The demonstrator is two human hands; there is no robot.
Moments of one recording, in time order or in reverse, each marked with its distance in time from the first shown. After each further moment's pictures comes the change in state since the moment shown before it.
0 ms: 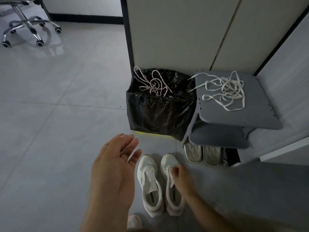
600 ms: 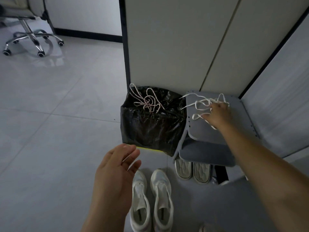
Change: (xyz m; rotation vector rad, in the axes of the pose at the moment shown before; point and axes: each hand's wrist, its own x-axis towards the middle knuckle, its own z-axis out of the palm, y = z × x) left_hand -0.005 -0.006 0.021 -0.003 -0.063 -0.017; right_hand 0.138 -0.069 -0.258 -0.466 0.429 -0.120
